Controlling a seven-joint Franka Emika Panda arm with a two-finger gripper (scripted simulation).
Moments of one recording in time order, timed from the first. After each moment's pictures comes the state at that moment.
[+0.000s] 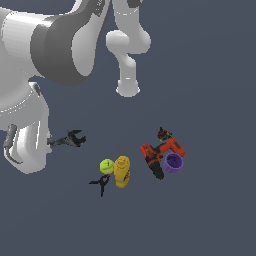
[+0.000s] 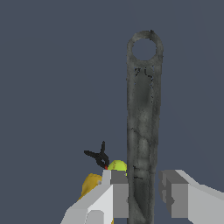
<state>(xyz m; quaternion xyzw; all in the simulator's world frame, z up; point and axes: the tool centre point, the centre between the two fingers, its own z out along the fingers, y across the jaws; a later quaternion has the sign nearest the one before) 0.114 -0.220 0.299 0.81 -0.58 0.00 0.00</state>
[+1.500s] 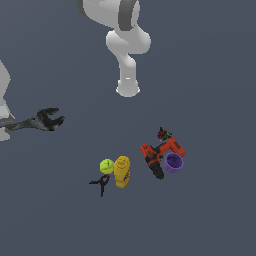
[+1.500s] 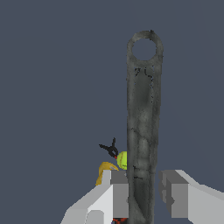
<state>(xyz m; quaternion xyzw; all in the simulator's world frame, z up) 0.152 -0.224 0.420 0.81 -0.58 0.00 0.00</state>
